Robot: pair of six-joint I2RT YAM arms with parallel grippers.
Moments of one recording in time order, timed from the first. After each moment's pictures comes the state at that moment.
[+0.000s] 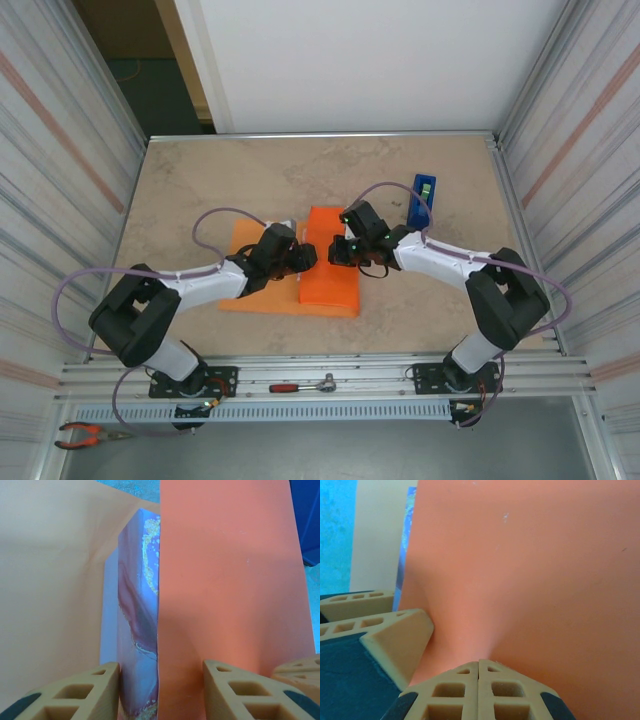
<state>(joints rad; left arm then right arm) -0.72 1.52 0.70 0.07 -0.02 -0.79 0.70 1.60 0.97 -0.30 -0.21 0.72</state>
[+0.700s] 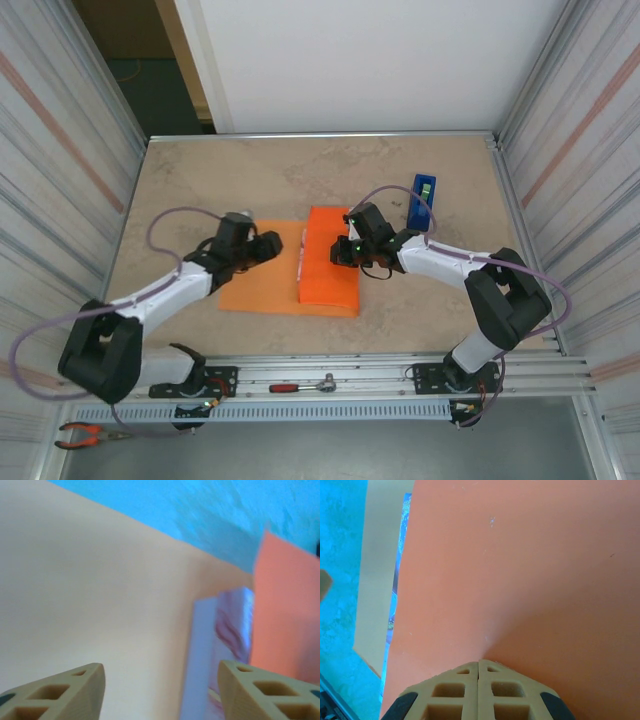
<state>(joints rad) -0.41 1.24 0.64 -0.16 0.04 -0.73 0.67 1.59 0.90 -0.19 -0.26 0.72</state>
